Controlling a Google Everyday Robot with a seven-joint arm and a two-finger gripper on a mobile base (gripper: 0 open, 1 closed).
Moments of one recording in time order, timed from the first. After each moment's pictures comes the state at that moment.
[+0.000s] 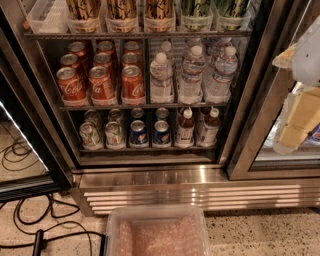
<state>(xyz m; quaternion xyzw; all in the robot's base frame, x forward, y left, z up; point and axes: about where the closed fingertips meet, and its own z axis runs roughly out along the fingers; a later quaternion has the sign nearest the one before) 0.438 -0.217 0.976 -0.60 0.78 -0.03 0.16</state>
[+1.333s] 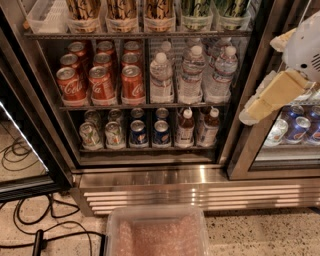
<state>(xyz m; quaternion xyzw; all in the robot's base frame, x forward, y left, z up) 0.487 -0.193 0.995 -0.51 0.80 0.01 0.32</state>
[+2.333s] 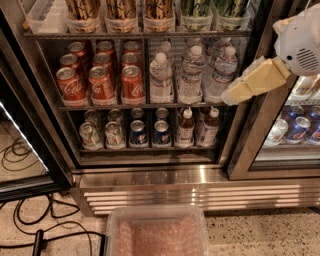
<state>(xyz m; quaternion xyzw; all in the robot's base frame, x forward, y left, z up) 0.513 -0.179 1.018 -0.44 0.79 0.00 0.42</state>
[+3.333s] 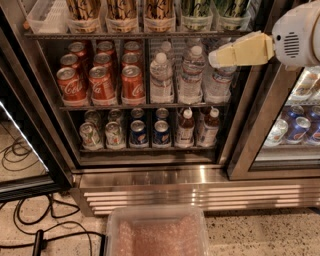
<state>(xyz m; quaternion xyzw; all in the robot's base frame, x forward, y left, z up) 0.552 -0.183 1.048 -0.25 0.80 0.04 0.55</state>
